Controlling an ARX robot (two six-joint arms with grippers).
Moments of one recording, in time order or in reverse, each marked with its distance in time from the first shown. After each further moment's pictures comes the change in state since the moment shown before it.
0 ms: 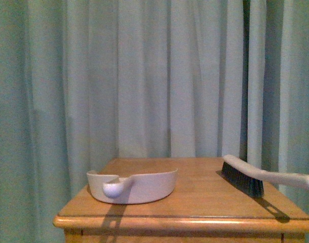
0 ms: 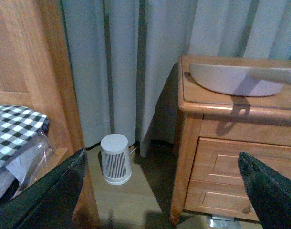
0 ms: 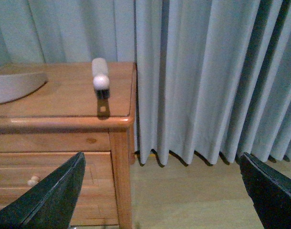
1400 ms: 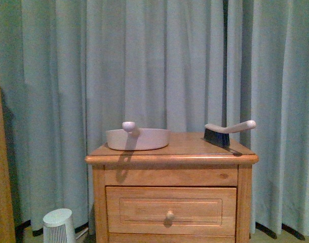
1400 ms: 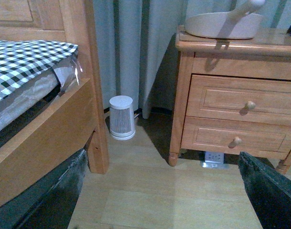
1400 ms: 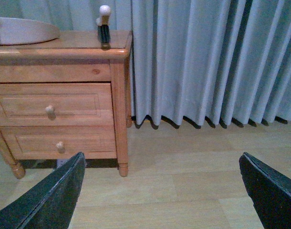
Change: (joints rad) left arm 0.000 0.000 0.000 0.002 0.000 0.000; right arm 0.000 0.000 0.000 0.000 0.000 0.000
